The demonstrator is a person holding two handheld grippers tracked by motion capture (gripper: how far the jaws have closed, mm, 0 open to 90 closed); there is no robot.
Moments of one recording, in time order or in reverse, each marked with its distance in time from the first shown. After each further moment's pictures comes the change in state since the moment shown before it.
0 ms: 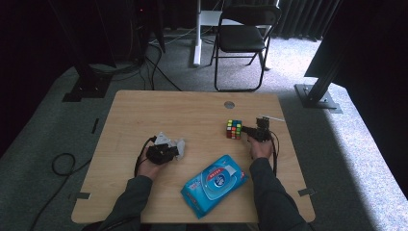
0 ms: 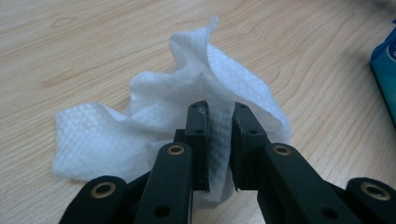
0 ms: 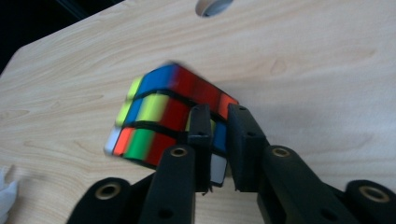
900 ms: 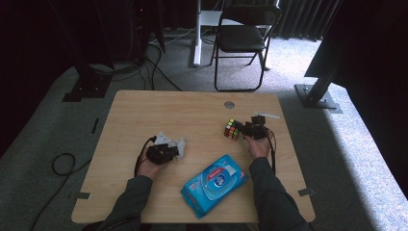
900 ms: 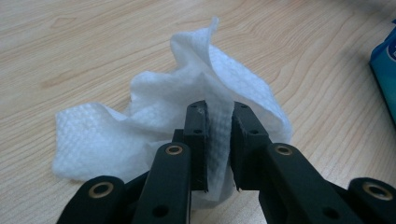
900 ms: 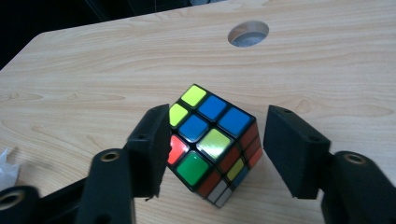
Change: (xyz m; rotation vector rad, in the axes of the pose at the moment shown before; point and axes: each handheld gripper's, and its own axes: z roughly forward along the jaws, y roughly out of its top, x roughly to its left) left arm 0.000 0.000 0.000 0.001 0.001 0.003; right arm 0.024 0.005 -0.007 -0.079 0.019 -0.205
